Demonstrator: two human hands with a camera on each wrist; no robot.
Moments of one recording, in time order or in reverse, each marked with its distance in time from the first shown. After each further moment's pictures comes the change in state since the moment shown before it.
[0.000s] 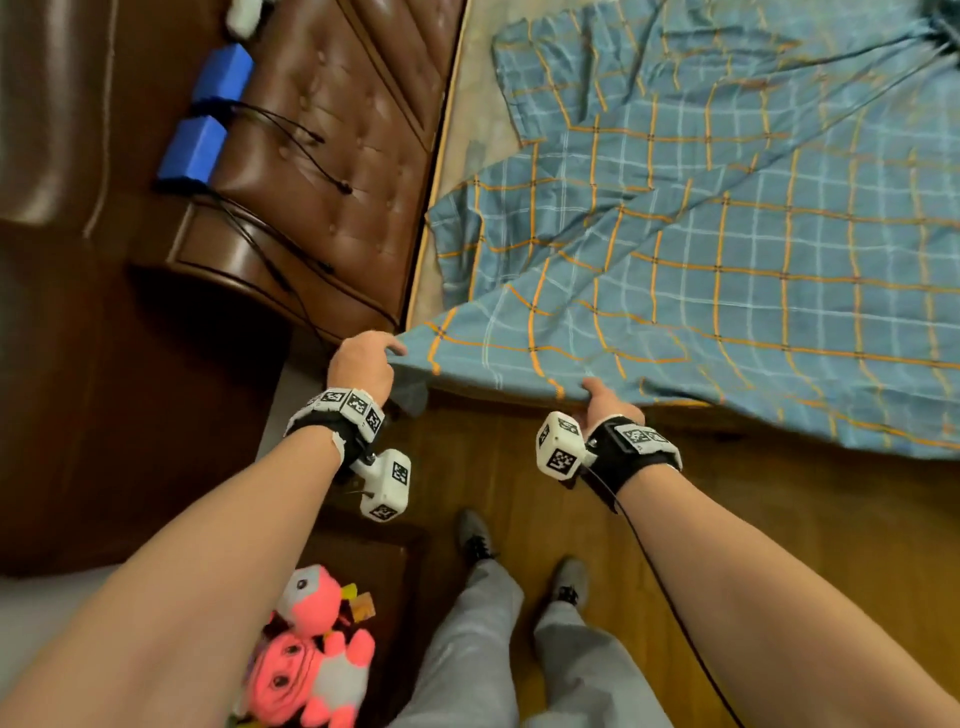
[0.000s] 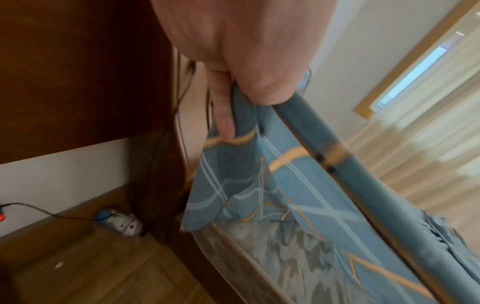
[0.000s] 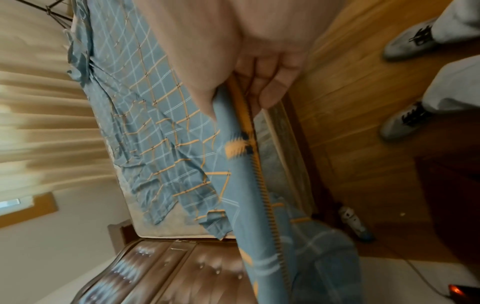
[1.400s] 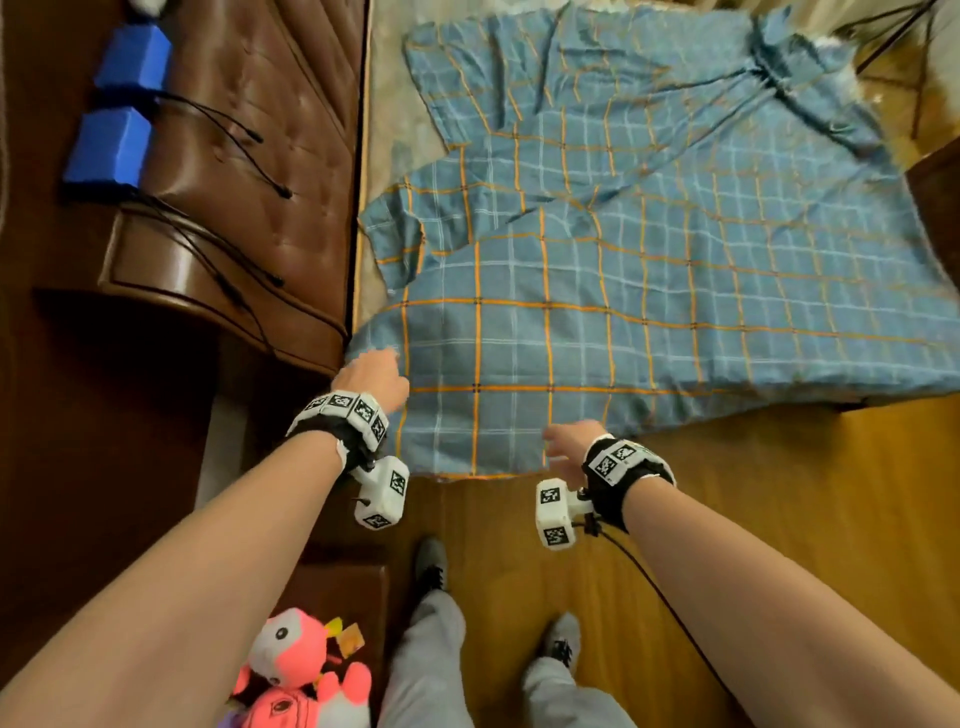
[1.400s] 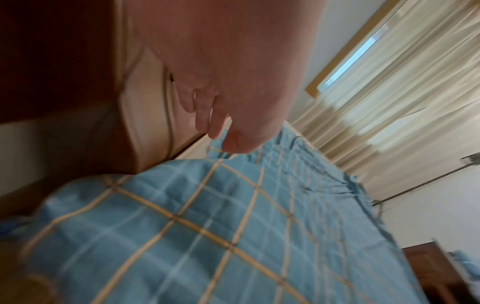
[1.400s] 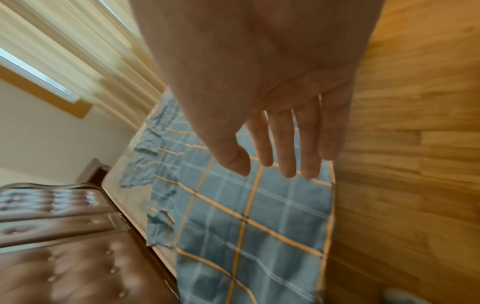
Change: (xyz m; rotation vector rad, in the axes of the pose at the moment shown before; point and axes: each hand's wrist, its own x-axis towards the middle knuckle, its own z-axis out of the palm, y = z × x) left_hand 0.039 -0.022 0.015 0.200 -0.394 0.195; right_hand -0.026 0.048 0.010 -0.705 0.117 -0.066
